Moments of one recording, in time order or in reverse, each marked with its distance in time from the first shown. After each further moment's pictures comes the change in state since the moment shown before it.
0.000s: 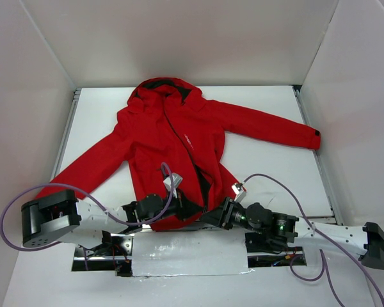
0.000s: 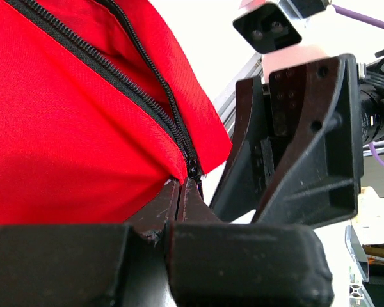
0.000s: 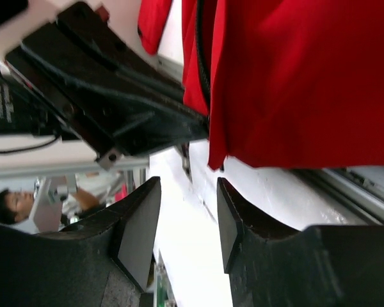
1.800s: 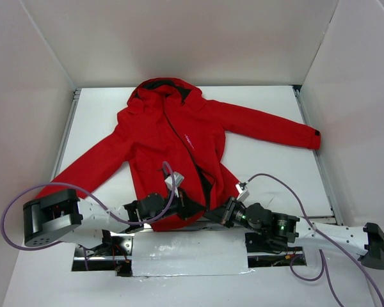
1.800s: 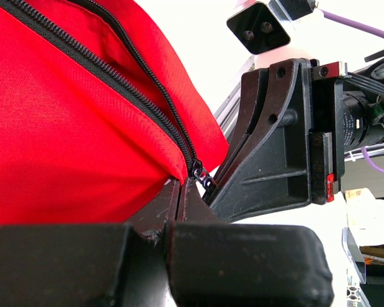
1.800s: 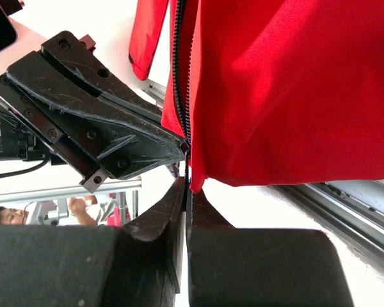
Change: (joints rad) left arm -0.001 0.016 0.022 0.008 0.001 0.002; right arm 0.003 -0.020 0.000 -0.044 0.106 0.003
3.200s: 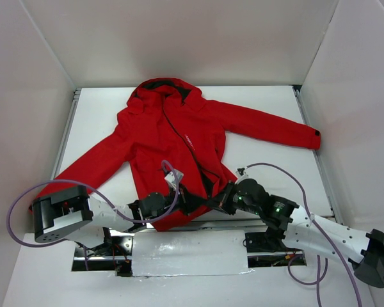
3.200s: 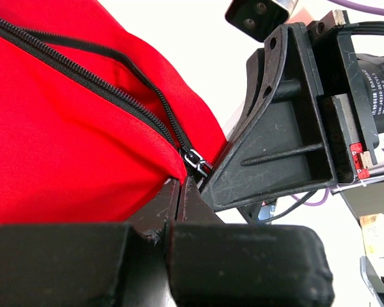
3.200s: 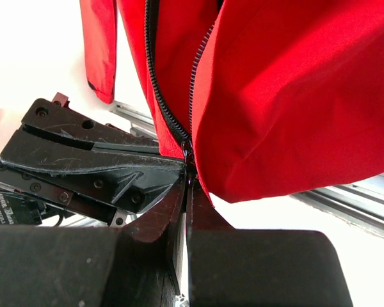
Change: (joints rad) left arm 0.007 0.089 0.009 0.145 -0.060 0.052; right arm -0.318 0.285 0.312 -0.268 -0.266 0.004
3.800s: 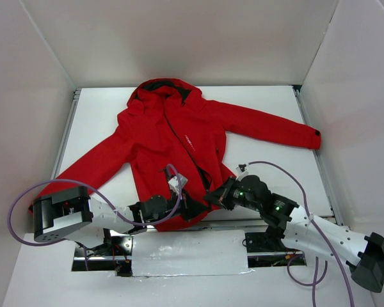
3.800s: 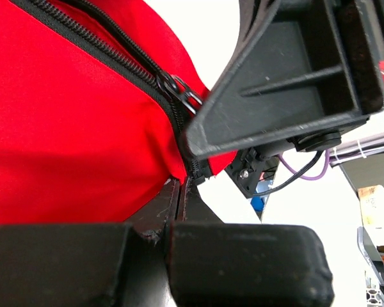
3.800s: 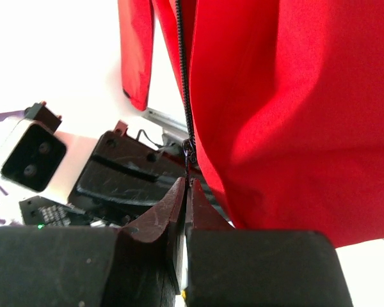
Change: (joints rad) left arm -0.039 0.001 0.002 -0.037 0.031 0.001; right arm -0.069 0.006 0.002 0.087 -0.067 0.035
